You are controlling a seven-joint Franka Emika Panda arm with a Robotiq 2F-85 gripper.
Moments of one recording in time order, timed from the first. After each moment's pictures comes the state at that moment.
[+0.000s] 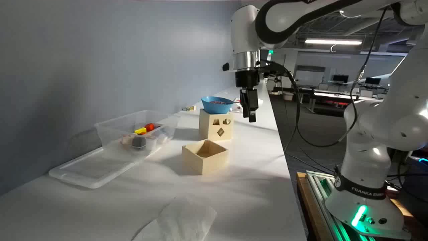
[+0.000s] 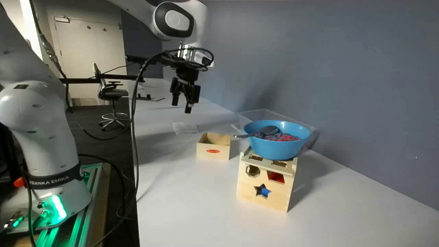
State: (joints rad) arm 0.07 -0.39 -0.06 -2.39 0.01 1.83 -0.27
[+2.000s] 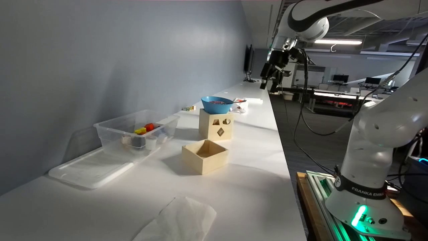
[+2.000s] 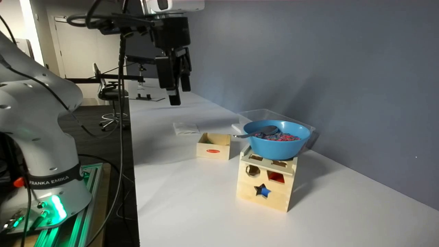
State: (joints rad) arm -0.34 -0.67 -0.29 -2.44 0.01 1.90 0.00
